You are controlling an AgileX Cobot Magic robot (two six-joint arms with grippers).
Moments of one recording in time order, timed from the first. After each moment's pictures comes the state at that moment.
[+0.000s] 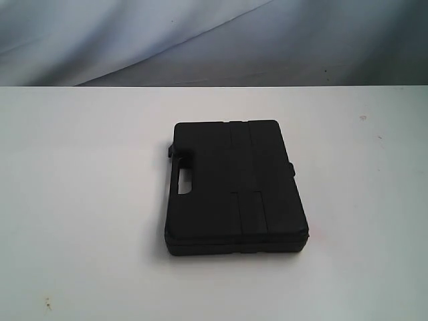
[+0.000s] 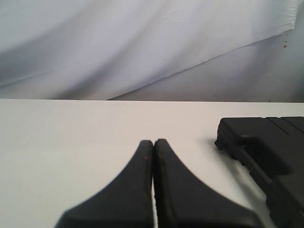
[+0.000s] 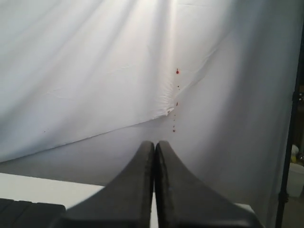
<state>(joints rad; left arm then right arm) -0.17 0.00 0.00 0.10 0.19 -0.18 0.16 0.01 -0.15 -0.03 0.03 -0.10</state>
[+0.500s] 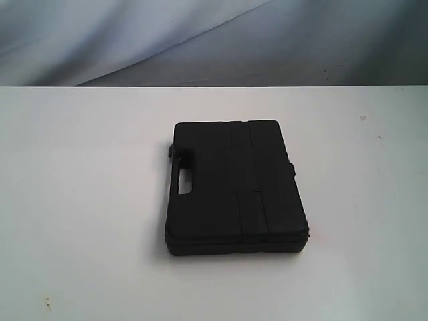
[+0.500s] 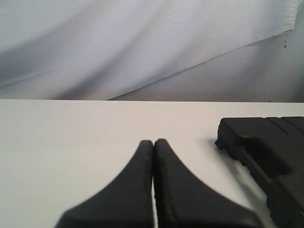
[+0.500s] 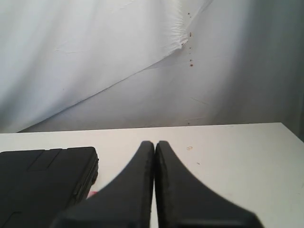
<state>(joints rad) -0.17 0.00 0.00 0.10 0.19 -0.18 0.16 0.00 0.00 0.13 0.08 -0.06</state>
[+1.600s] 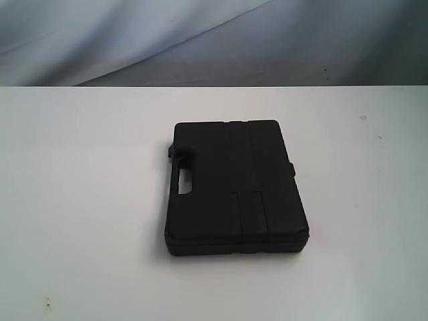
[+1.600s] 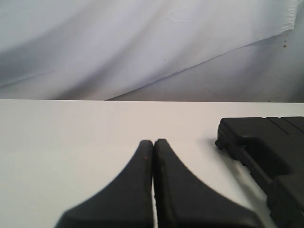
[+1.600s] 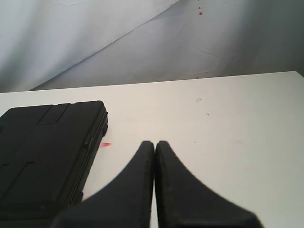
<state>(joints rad) -0.17 0.00 0.00 0.10 0.19 -0.18 0.16 0.00 0.00 0.18 0.26 -0.07</state>
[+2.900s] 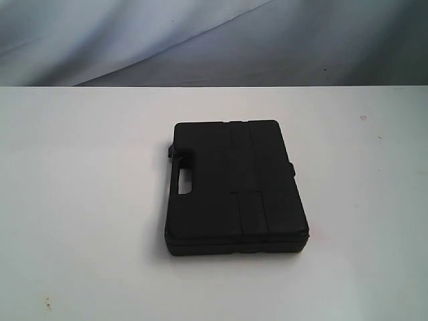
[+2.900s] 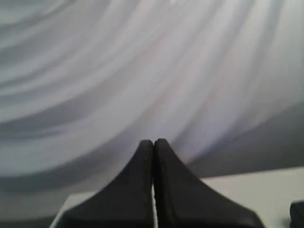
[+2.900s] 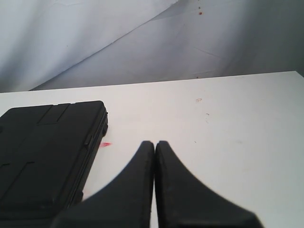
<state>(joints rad) -0.17 0.33 -0.98 0.27 0.76 0.00 0.16 0.00 0.00 0.18 0.26 -0.07</state>
